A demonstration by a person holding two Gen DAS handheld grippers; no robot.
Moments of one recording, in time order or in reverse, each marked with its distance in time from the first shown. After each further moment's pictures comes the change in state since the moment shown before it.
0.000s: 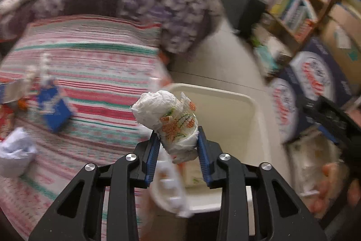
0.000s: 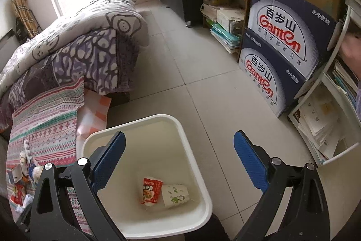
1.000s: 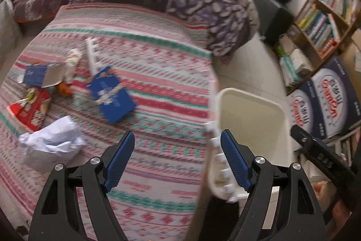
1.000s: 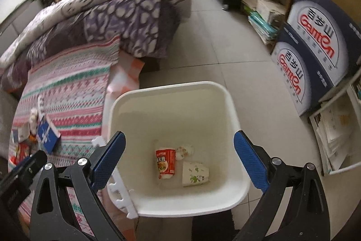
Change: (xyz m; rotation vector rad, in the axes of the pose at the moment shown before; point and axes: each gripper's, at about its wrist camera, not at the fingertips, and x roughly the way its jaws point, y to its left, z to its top) left arm -0.039 0.092 0.002 -0.130 0.028 0.169; right arm 0.003 0.069 -0.037 -0.205 0.135 0.118
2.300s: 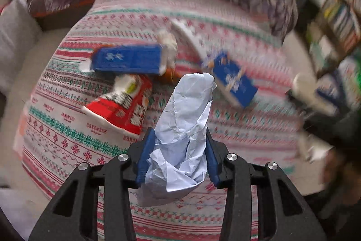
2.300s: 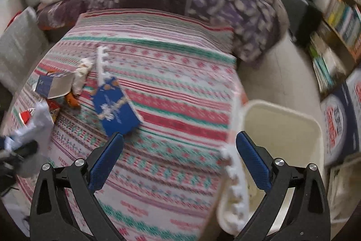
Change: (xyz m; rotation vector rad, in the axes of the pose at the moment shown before) left arm -0.037 0.177 0.005 0.010 0.081 0.096; right arm 0.022 0.204 -0.031 -0.402 -0.004 0.147
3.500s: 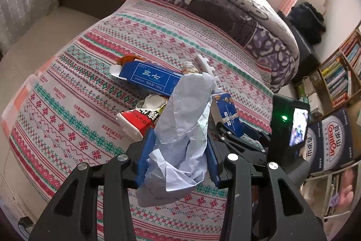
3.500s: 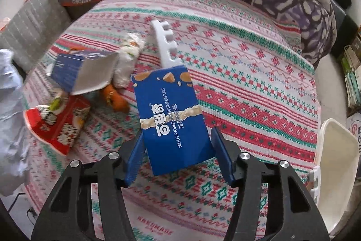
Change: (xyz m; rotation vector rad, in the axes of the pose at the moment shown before) left arm -0.033 0.052 0.006 -0.249 -0.114 -0.097; right arm 0.051 0.096 0.020 -0.081 0.091 0.127
